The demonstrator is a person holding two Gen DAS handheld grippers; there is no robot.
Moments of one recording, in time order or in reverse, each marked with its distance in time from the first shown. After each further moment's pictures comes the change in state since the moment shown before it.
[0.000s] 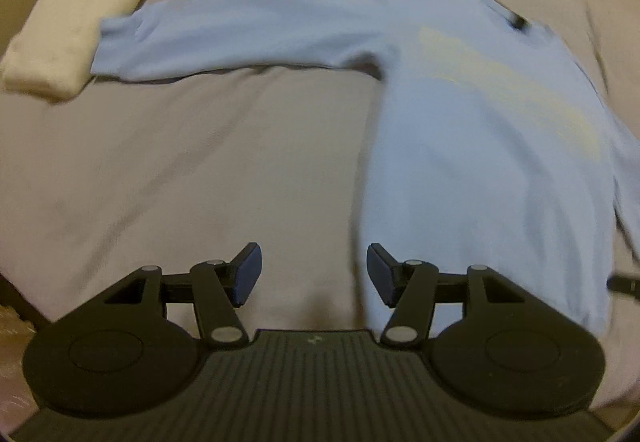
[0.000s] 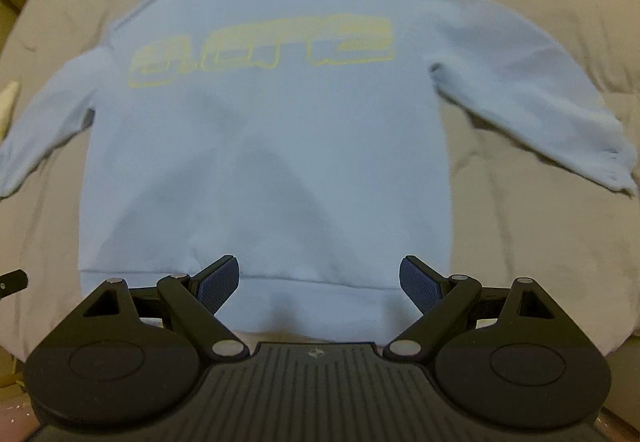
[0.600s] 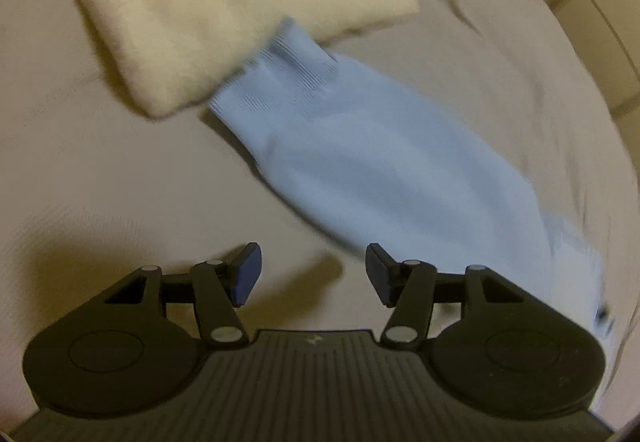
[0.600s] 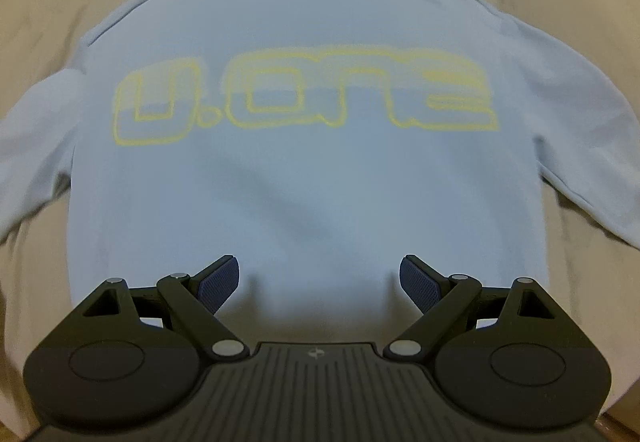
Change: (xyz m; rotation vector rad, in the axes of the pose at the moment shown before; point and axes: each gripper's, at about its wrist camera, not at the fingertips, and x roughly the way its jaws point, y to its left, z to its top) left arm 0.109 0.206 0.101 -0.651 -0.177 -0.083; right arm 0.084 0.096 0.109 0.017 0.020 -0.076
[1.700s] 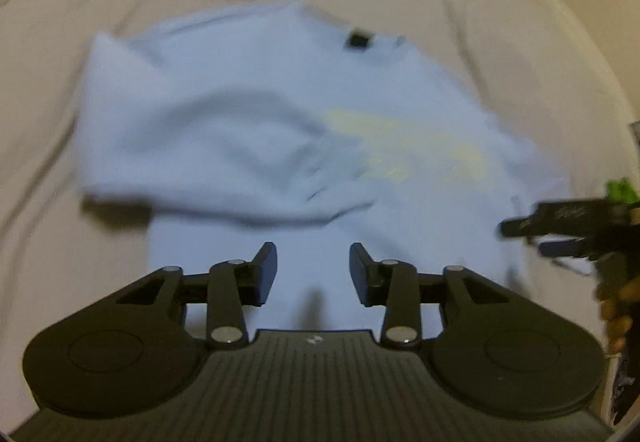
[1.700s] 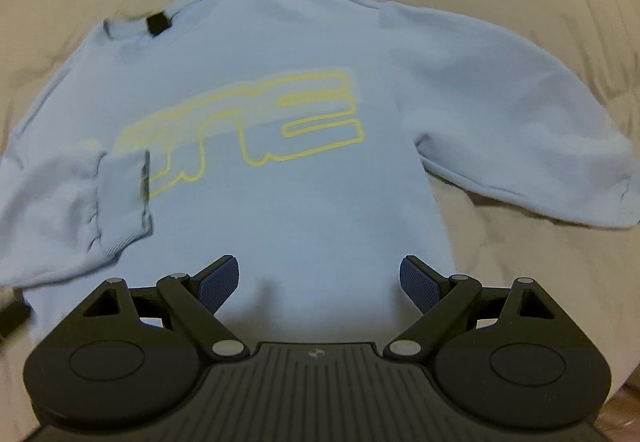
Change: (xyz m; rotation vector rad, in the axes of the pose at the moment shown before) left arm -0.043 -0.238 -0.225 0.894 0.244 -0.300; right arm -0.003 -0.133 -0.008 0.212 -0.069 0.018
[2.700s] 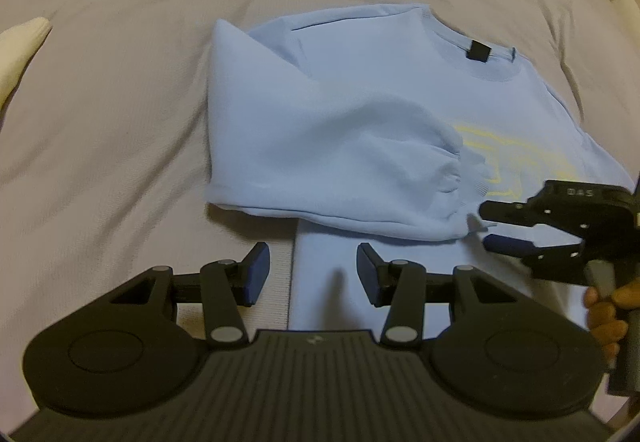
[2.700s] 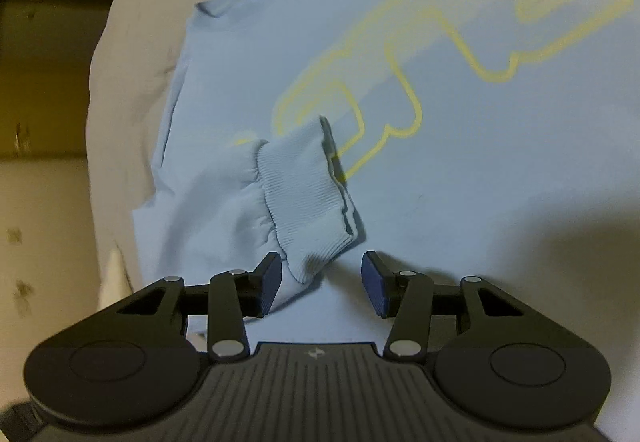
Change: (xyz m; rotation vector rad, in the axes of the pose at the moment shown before) left arm -0.003 0.066 0.027 -0.076 0.022 0.186; right arm 0.105 0.061 0.011 0.279 0.190 0.642
